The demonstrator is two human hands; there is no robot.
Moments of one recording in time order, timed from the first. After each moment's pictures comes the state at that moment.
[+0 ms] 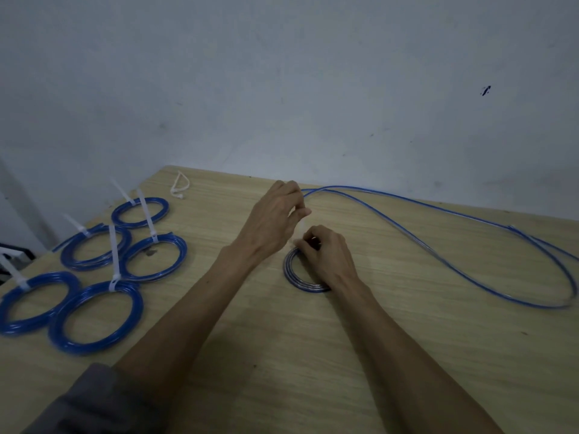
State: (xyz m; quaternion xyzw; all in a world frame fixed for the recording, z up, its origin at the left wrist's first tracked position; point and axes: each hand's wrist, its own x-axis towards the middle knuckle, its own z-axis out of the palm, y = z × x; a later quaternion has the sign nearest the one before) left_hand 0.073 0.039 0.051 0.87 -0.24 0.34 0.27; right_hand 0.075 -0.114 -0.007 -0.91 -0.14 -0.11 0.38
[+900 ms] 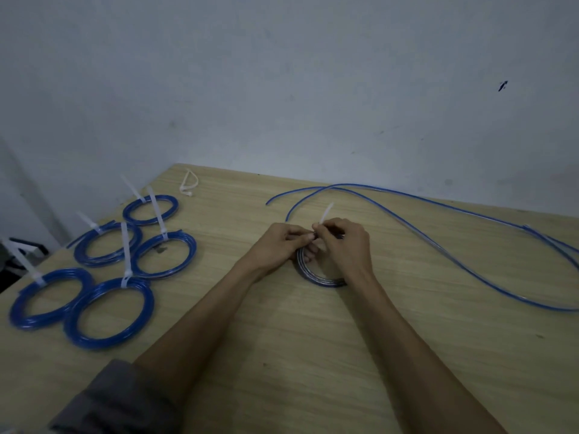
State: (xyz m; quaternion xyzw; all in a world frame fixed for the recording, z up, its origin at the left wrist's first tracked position) left_hand 0.061 0.040 0.005 0.73 -0.09 -0.05 0.67; right_hand 0.083 -0.121 -0.002 -0.85 -0.10 -0.18 0.48
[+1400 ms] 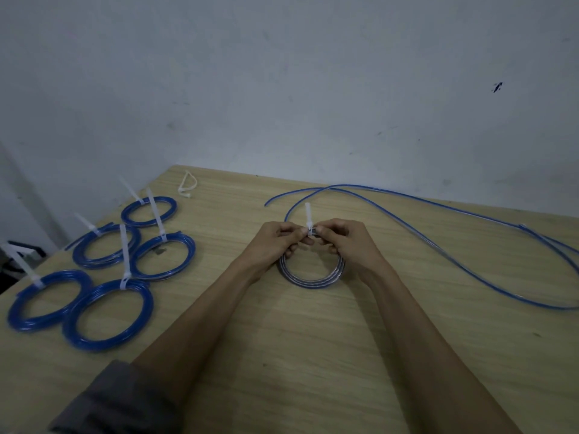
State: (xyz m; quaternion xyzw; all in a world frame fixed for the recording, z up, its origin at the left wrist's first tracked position) left_hand 0.065 0.047 0.001 0.72 -0.05 -0.01 0.69; right_hand 0.079 -0.135 0.020 -0.77 -0.12 0.03 0.63
